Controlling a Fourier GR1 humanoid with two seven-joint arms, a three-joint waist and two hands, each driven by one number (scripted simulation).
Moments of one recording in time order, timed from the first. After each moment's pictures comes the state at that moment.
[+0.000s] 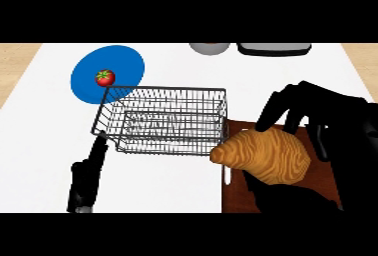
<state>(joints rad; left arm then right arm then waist) 0.08 0.08 -0.07 -1.39 -0.09 0.19 0.02 -0.64 -0.01 0.23 -2.27 0.81 0.56 0.97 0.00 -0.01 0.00</state>
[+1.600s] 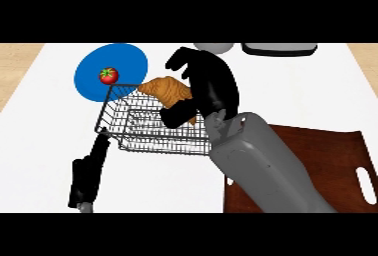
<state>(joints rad) 0.05 0.08 -0.05 -1.37 -0.08 0.16 0.00 -0.86 0.00 0.39 -1.42 0.59 -0.08 0.87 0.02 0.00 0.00</state>
